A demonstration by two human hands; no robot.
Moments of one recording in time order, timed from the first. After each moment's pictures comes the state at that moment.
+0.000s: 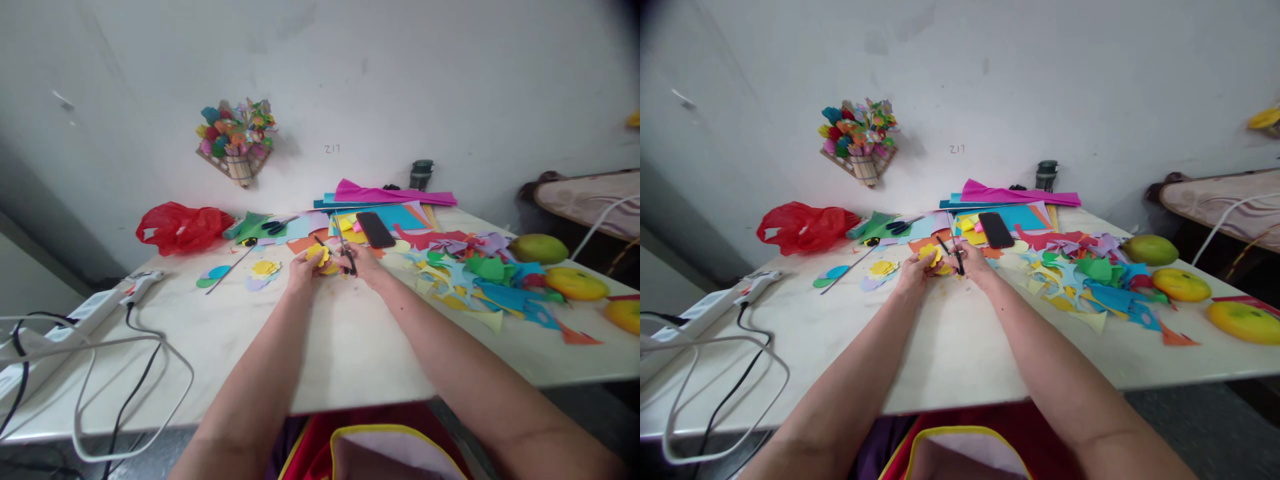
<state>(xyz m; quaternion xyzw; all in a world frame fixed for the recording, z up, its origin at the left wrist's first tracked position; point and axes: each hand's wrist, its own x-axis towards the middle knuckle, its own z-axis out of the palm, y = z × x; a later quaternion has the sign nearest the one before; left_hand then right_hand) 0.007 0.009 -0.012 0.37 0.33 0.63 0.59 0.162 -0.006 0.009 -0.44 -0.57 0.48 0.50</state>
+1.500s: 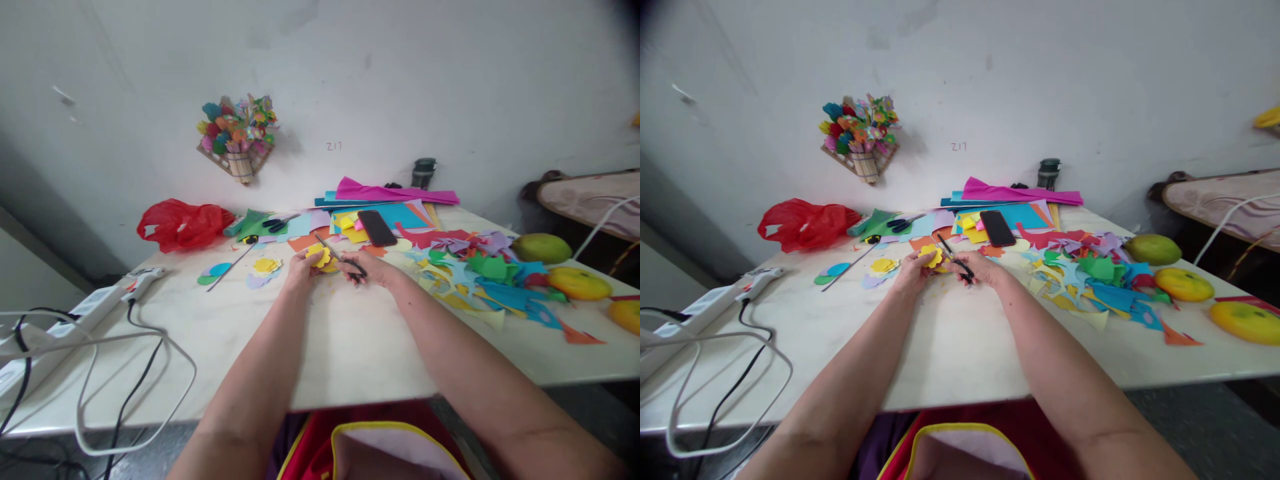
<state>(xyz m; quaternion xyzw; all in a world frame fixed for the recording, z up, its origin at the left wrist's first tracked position) -0.001 0.010 -0.011 0.41 0.31 0.60 0.62 0.179 0.002 0.003 -0.43 -0.67 0.52 0.32</state>
